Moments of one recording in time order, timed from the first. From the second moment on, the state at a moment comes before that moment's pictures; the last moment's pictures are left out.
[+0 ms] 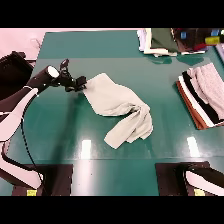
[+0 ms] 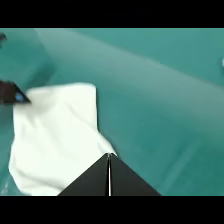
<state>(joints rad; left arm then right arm) -0.14 -1.70 1.41 1.00 -0.80 -1.59 0.02 -1.15 1.65 -1.06 1.24 1.25</state>
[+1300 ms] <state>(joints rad) -0.14 -1.52 1.74 1.08 -1.02 -1.46 -0.04 -1.06 0.88 -0.98 1.09 1.23</state>
